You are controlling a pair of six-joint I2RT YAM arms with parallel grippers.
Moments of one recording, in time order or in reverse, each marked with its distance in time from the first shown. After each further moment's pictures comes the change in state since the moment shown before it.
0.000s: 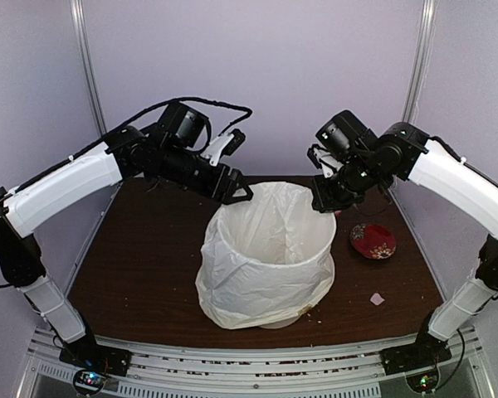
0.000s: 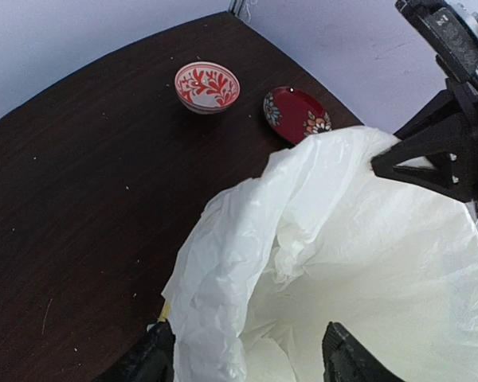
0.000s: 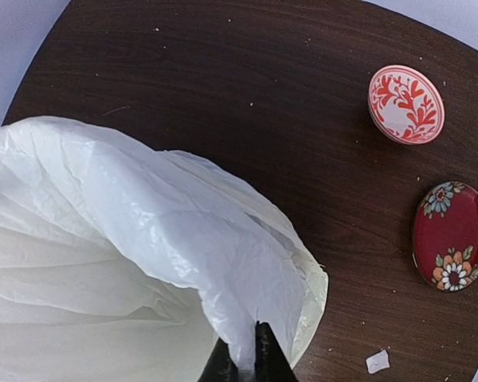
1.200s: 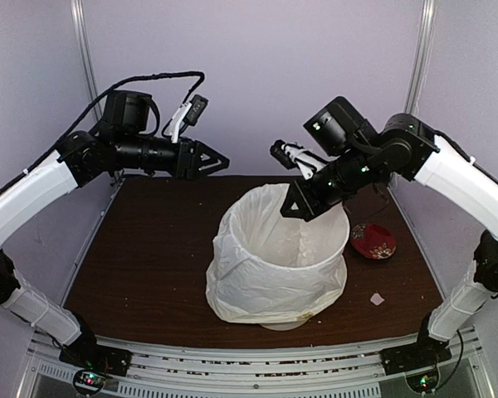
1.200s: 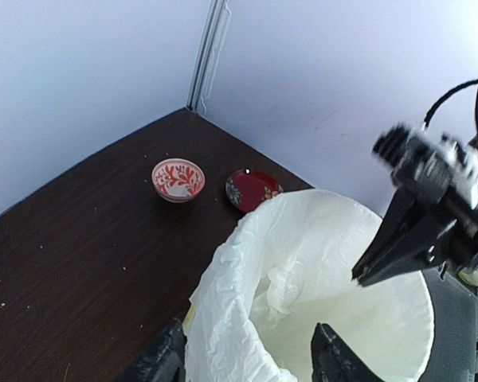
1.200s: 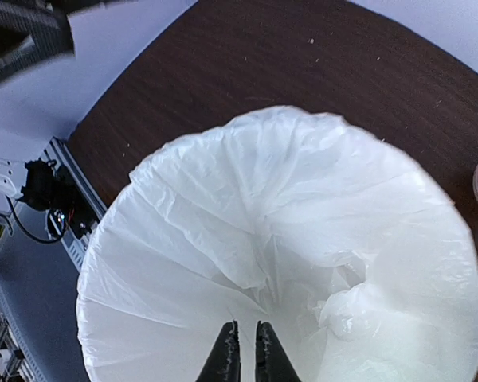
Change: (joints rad) left arm 0.117 -0.239 -0.177 0.253 0.186 0.065; right arm 0.157 0.036 0.157 0.001 -0.185 -0.161
